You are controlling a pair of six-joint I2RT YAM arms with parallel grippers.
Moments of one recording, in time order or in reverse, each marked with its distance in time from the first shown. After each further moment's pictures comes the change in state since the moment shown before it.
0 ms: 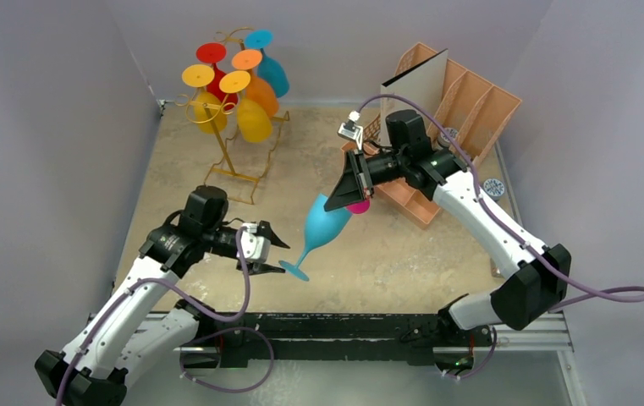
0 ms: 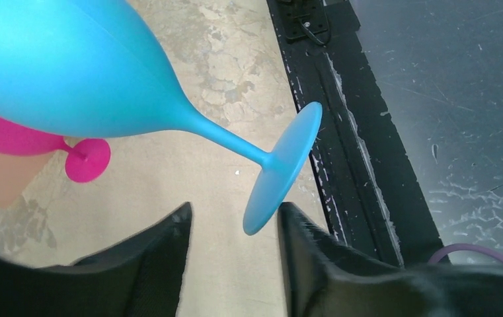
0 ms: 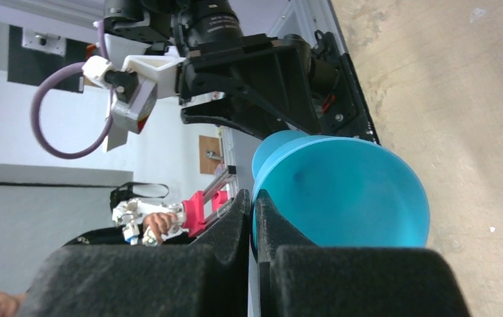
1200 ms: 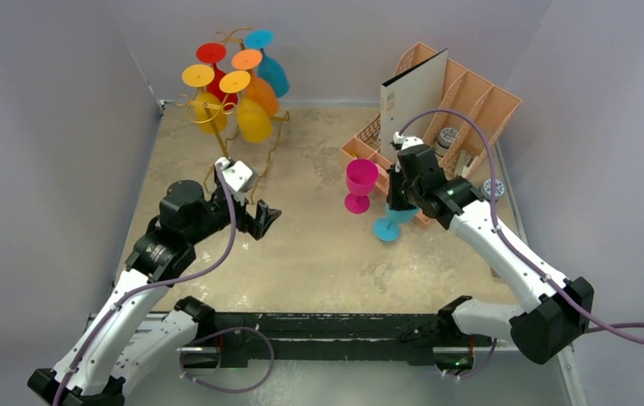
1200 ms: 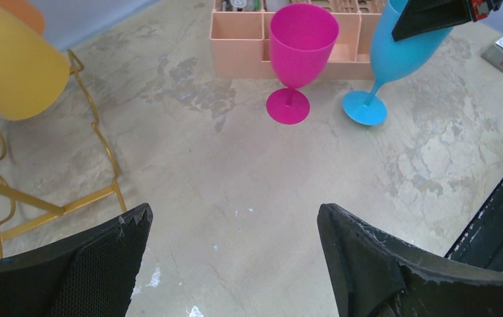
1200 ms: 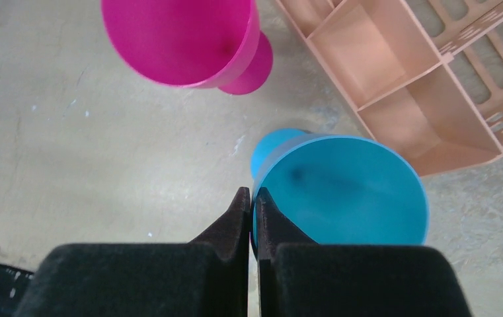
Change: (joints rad) left arm 0.000 -0.087 0.033 0.368 -0.791 -0.807; right arm 0.002 -0.221 -0.244 -0.219 1.300 -0.236
